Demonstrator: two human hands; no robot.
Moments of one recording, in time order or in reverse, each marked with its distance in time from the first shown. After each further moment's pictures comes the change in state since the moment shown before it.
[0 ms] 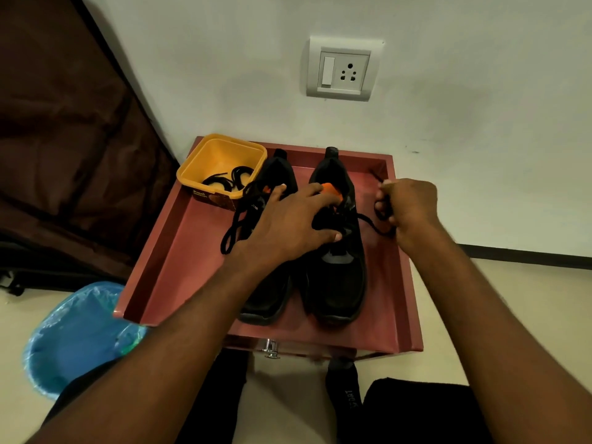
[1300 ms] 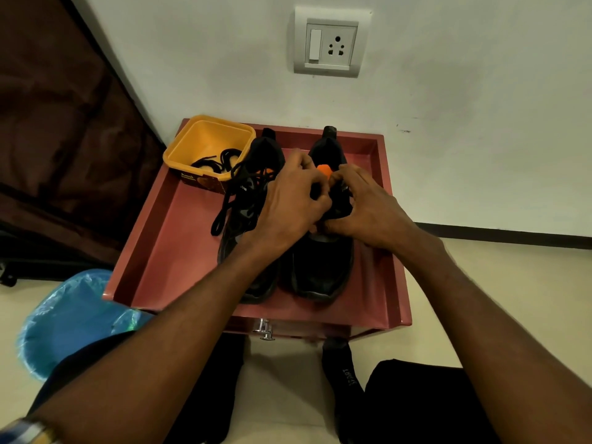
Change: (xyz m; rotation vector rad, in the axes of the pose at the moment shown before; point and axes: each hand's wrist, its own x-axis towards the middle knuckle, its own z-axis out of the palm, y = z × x) left_hand 0.001 0.019 0.019 -0.256 0.315 -0.077; right_hand -0.008 0.040 -0.006 -0.770 -0.532 -0.719
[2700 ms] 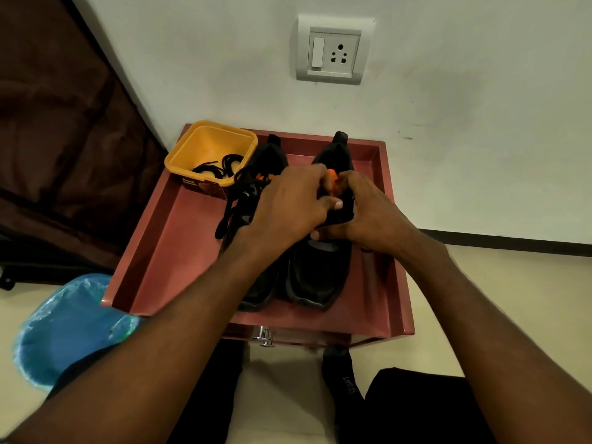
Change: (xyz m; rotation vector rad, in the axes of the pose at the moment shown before) left_hand 0.007 0.021 -0.022 0.130 -0.159 -0.056; right_hand 0.005 0.003 0.000 0.084 -0.024 0.027
